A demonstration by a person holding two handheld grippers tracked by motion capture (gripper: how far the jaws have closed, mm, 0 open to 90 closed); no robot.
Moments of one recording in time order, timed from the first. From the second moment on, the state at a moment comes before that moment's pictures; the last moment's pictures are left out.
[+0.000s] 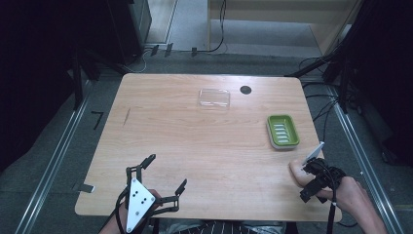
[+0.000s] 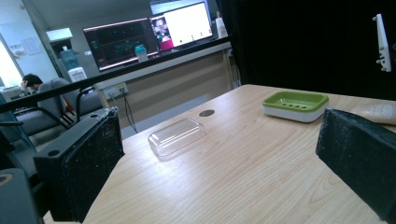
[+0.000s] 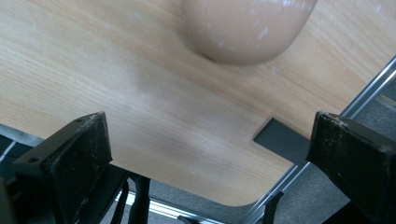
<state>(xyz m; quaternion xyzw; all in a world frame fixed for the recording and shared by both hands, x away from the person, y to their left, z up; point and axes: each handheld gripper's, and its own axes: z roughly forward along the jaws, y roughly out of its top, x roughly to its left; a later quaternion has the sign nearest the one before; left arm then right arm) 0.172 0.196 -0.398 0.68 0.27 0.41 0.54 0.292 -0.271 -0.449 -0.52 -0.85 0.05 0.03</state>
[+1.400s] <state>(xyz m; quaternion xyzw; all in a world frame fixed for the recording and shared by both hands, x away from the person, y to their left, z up) 0.172 0.197 -0.398 0.68 0.27 0.41 0.55 0.348 -0.261 -0.461 -0.55 -0.83 0.02 0.05</state>
